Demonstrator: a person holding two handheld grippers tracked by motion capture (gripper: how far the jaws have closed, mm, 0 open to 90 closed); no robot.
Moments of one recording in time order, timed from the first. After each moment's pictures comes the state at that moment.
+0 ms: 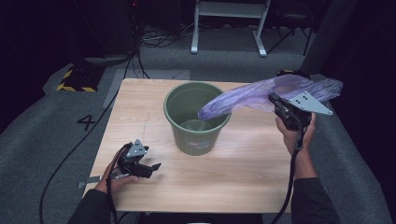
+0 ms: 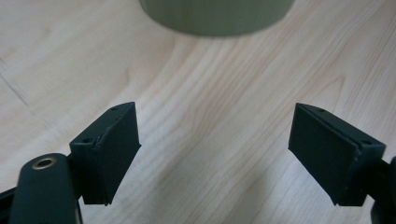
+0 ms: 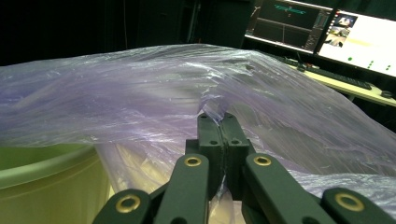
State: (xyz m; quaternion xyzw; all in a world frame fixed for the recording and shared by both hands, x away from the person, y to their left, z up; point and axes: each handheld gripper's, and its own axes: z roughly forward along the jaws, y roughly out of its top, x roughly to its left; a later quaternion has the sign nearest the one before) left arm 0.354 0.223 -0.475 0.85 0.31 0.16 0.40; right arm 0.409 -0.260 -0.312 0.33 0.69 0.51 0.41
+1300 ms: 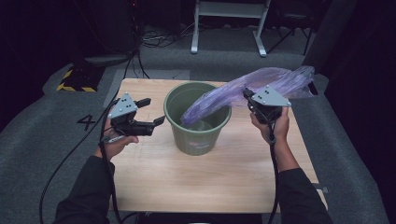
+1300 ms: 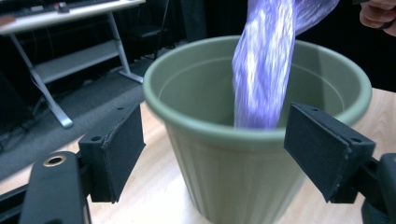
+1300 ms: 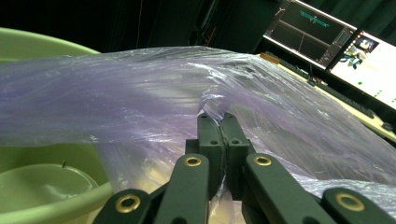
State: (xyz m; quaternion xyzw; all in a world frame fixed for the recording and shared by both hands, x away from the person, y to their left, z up) left arm 0.394 0.207 -0.332 0.76 0.26 0.25 0.53; right arm 0.428 -0.189 -0.311 0.26 0.74 0.44 0.44
